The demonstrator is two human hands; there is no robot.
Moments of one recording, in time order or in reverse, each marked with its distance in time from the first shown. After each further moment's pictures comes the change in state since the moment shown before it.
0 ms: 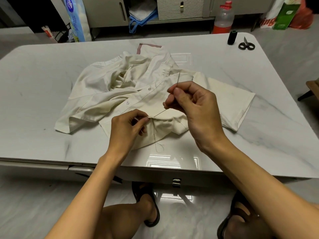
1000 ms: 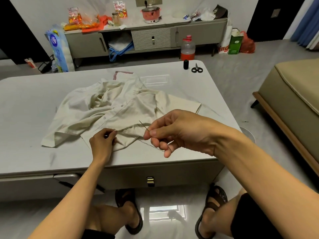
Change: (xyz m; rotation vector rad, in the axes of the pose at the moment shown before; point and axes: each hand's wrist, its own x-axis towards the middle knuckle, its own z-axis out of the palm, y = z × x) left_hand -0.025 -0.006 0.017 0.023 0.200 -0.224; right_hand -0.076 -0.127 -0.066 -0.136 -0.574 0.576
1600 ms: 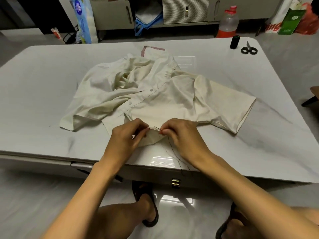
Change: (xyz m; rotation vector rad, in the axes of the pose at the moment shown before) left_hand 0.008 -0.012 -0.024 0.218 -0.160 0.671; right_hand 0.172 0.113 0.007 -0.763 0.462 -0.409
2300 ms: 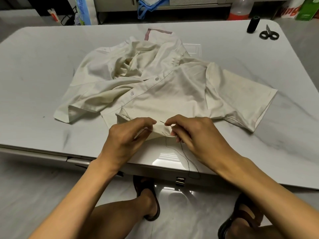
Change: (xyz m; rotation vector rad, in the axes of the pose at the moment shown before) left_hand -0.004 -0.007 0.001 -0.012 0.054 0.164; right_hand -0.002 0.017 -0.005 -0.056 -0.044 -0.183
